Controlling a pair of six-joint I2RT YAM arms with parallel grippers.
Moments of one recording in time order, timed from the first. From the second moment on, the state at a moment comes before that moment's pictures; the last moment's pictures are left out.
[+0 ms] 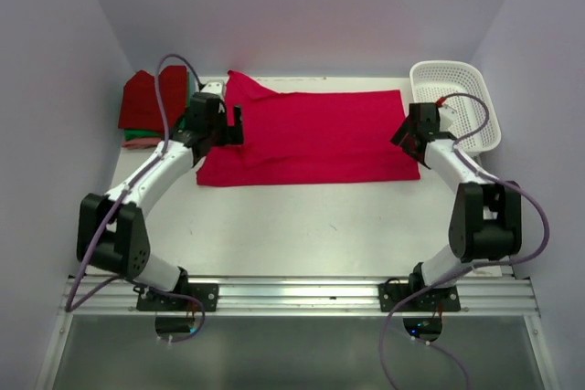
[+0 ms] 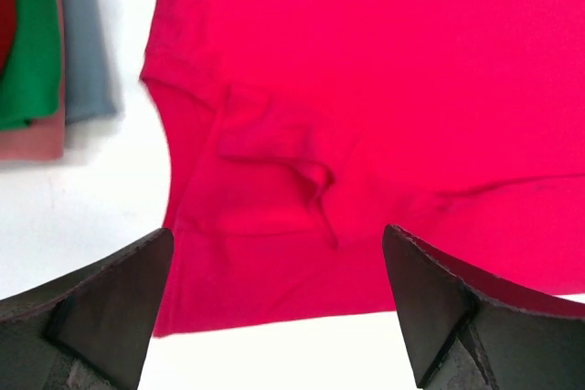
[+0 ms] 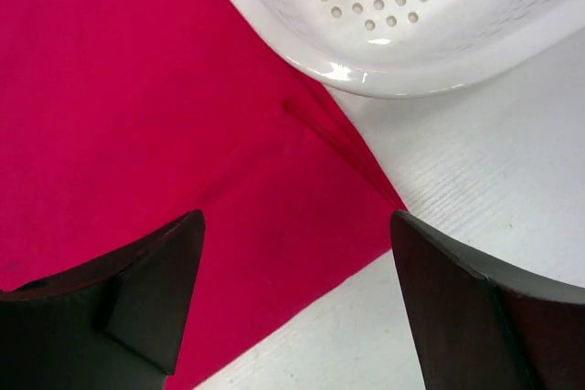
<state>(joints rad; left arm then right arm) -0.28 1.55 1.16 -0.35 -0.19 -0.25 0.04 1.64 1.09 -0.37 0.40 0.64</state>
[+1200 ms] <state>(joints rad) -0.28 1.67 0.75 0.15 0.06 -0.42 0.05 1.73 1.02 -0.32 0.16 0.56</state>
